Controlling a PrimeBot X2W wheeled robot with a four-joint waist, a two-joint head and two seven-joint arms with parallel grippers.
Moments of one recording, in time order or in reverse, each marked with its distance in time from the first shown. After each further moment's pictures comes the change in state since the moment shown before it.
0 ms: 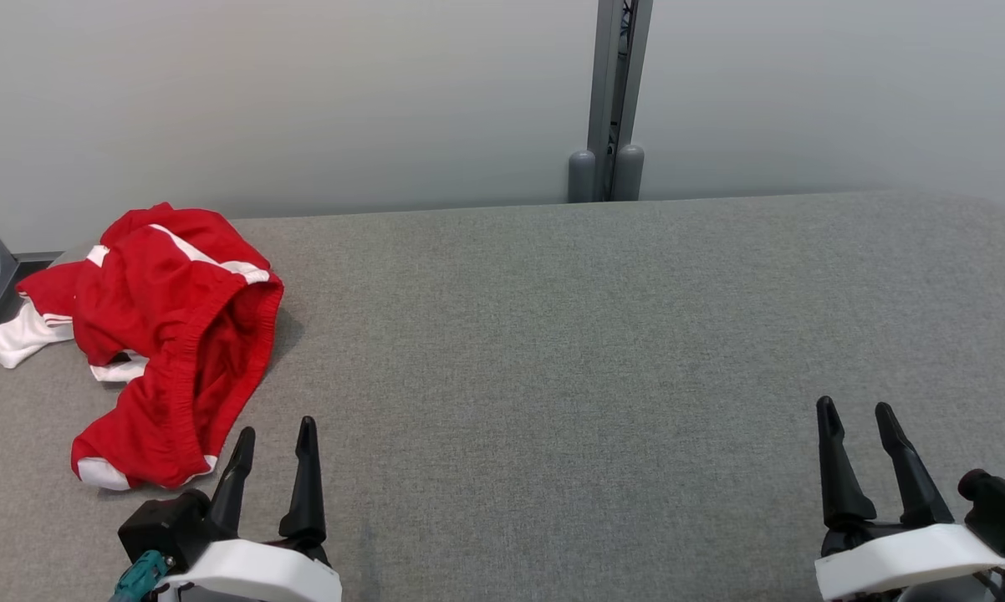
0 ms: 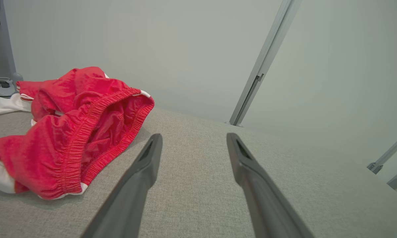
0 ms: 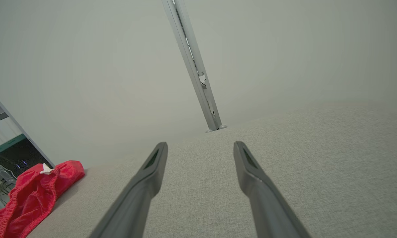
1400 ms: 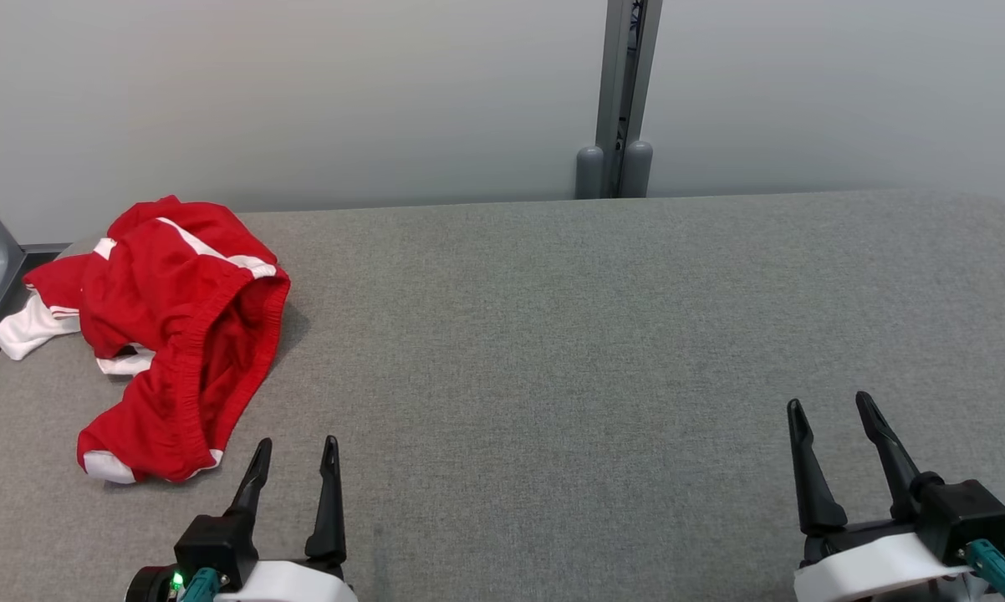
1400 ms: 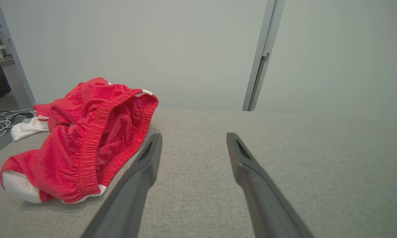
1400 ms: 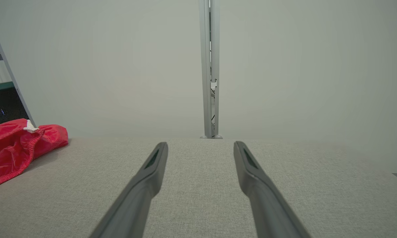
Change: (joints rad) left arm -0.002 -0.001 -0.047 0.074 0.193 0.052 -0.081; right arm -0.014 -0.005 0.031 0.027 -0.292 0.000 -0.082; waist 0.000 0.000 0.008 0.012
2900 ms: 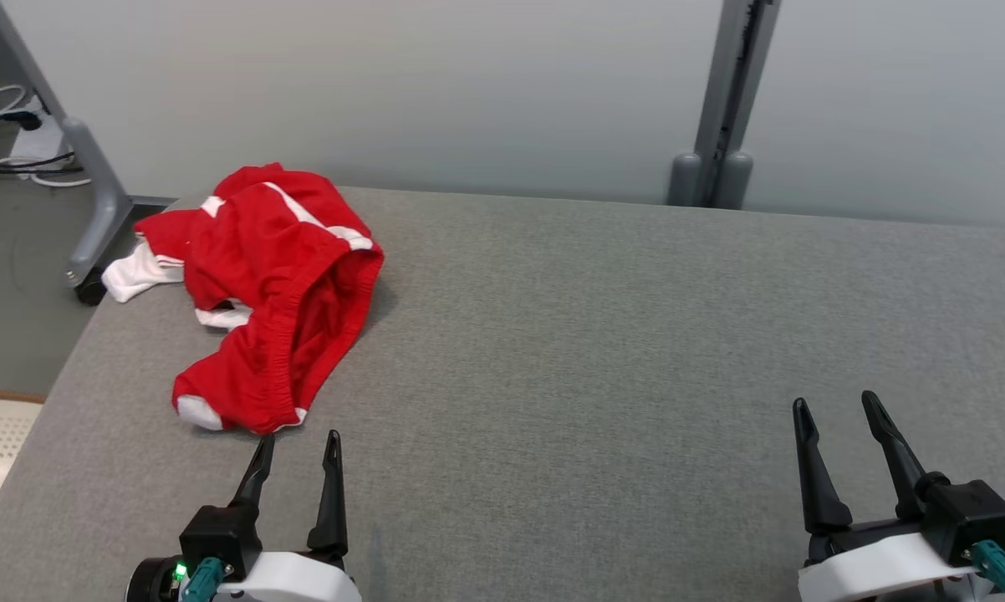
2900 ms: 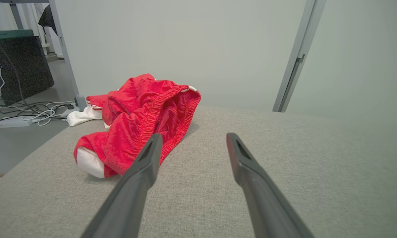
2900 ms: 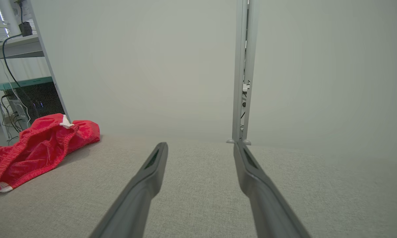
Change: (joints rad) left arm -0.026 0.000 -0.007 0.038 0.007 -0.001 -0.006; right arm 0.001 -0.002 -0.009 -0.002 -0.006 0.000 -0.005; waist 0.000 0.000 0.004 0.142
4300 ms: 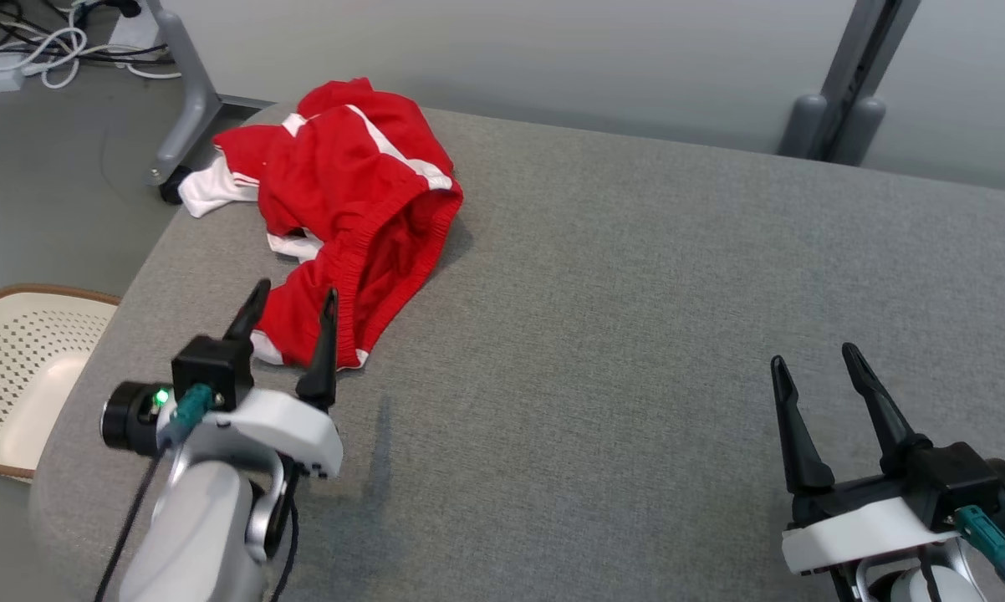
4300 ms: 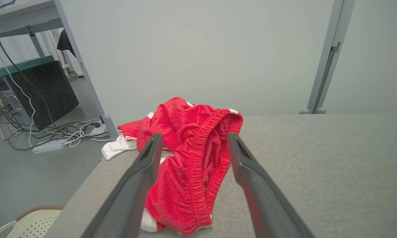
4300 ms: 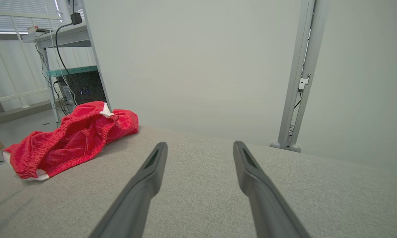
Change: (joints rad) left arm -0.316 0.062 -0.034 0.129 0.044 -0.075 0.069; right arm -0.066 0.001 0.036 -0.025 -0.043 0.000 0.000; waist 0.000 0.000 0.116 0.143
